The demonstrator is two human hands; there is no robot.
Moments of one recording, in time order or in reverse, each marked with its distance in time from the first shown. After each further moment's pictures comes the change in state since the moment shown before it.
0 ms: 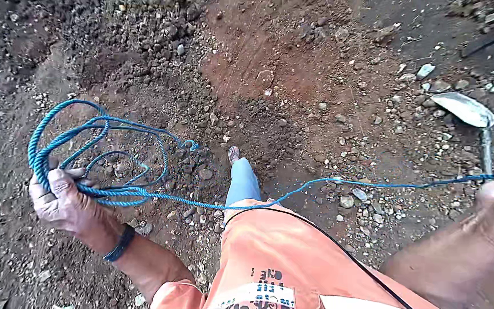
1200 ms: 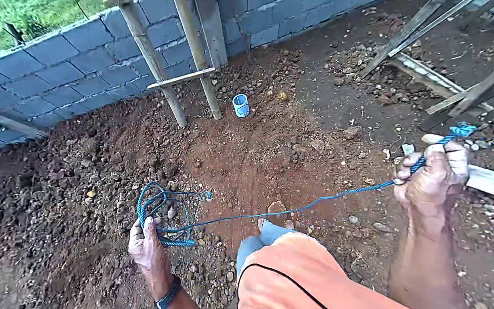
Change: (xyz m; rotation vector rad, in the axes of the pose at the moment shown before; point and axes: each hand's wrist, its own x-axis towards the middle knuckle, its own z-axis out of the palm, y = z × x) left_hand 0.643 -0.175 0.892 -0.048 -0.473 -0.174; right_hand 0.583 0.241 0.772 -0.127 0.380 0.071
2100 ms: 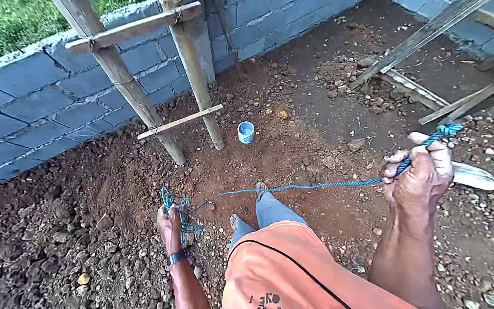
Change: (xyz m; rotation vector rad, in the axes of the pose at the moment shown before) left_hand 0.584 -0.087 0.271 0.375 -0.400 -0.232; right_hand 0.140 0.013 0.496 -0.146 0.164 -0.055
